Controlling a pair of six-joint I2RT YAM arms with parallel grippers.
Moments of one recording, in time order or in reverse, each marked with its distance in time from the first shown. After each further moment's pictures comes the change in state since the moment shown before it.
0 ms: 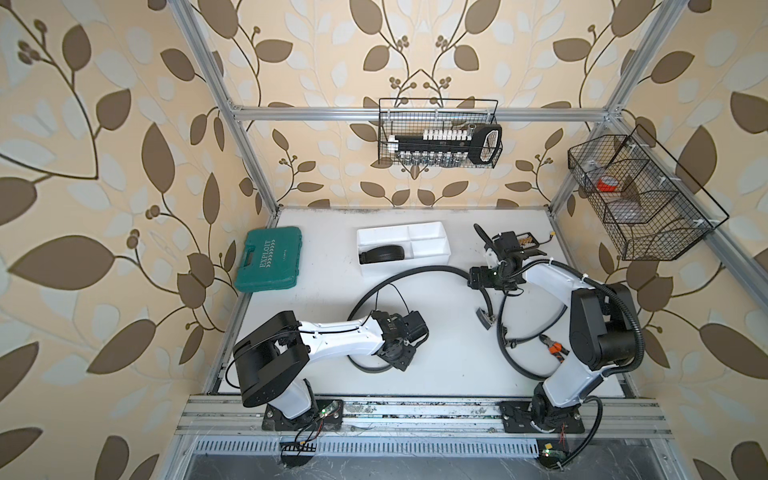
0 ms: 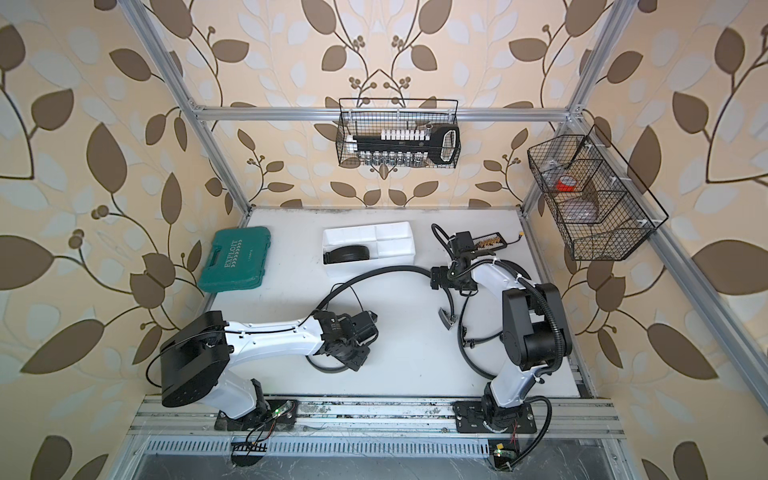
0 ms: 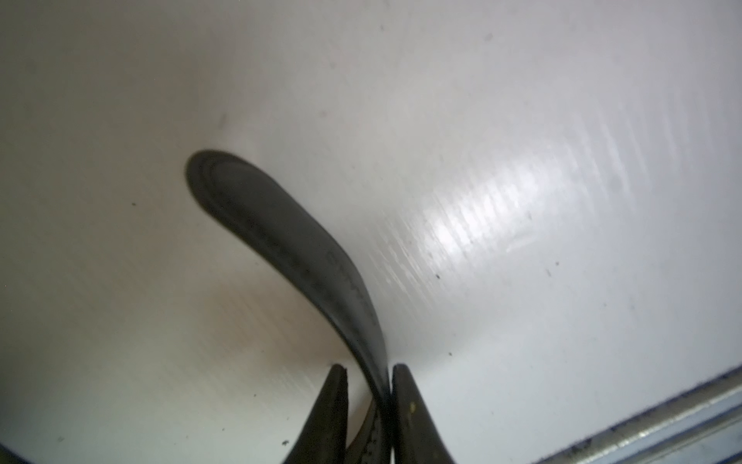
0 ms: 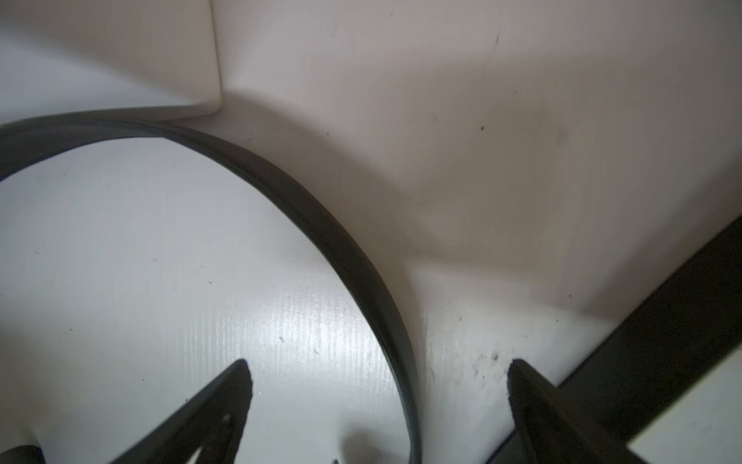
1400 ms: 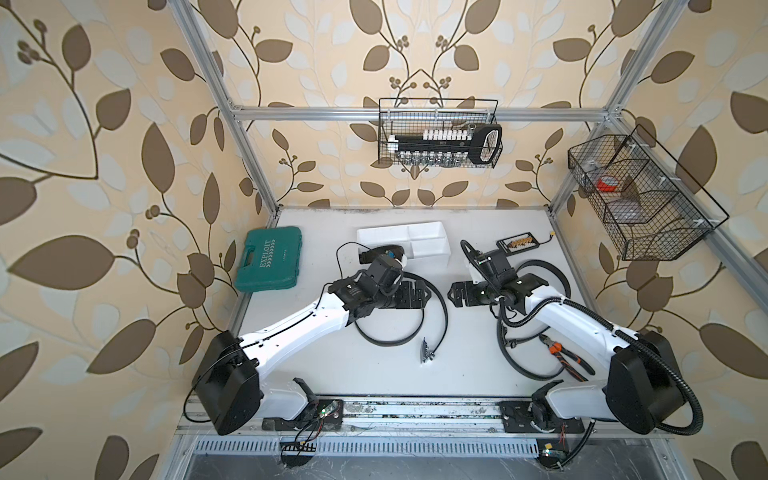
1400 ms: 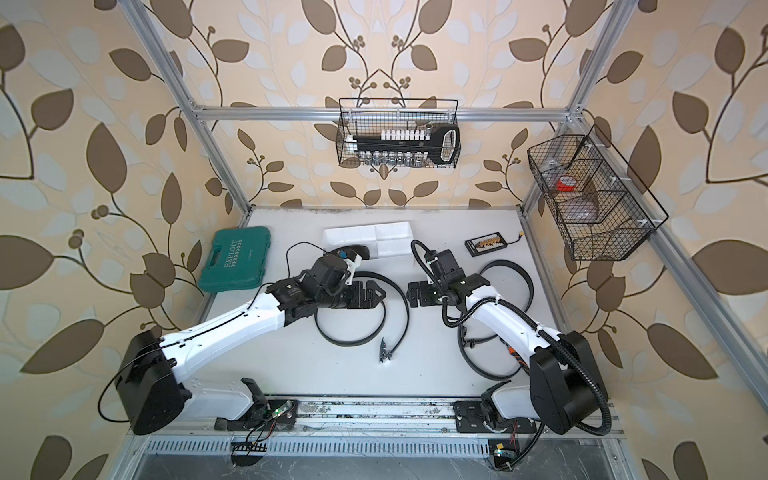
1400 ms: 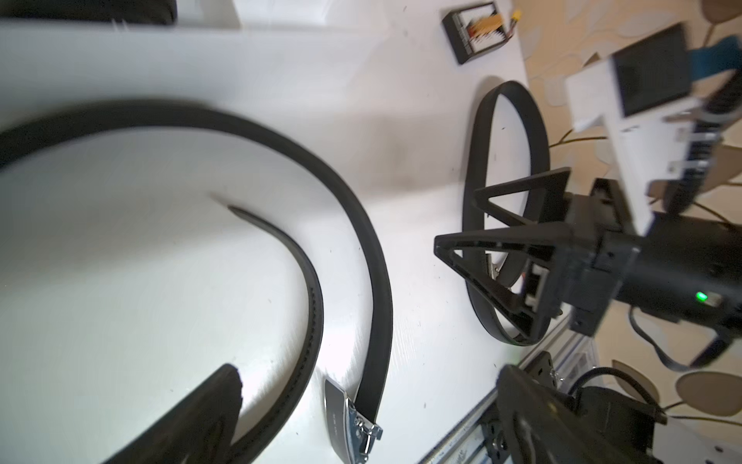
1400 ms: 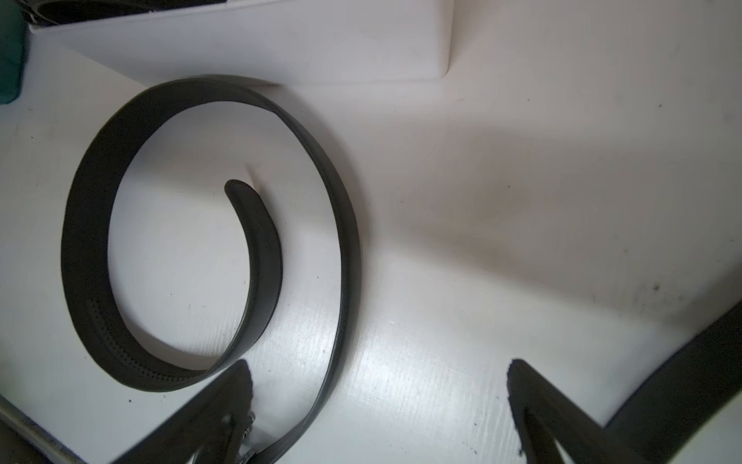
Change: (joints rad) left arm 0.259 -0.246 0.151 0.226 0.169 -0.117; right arm 0.271 -0.370 -0.205 0.074 0.049 0.153
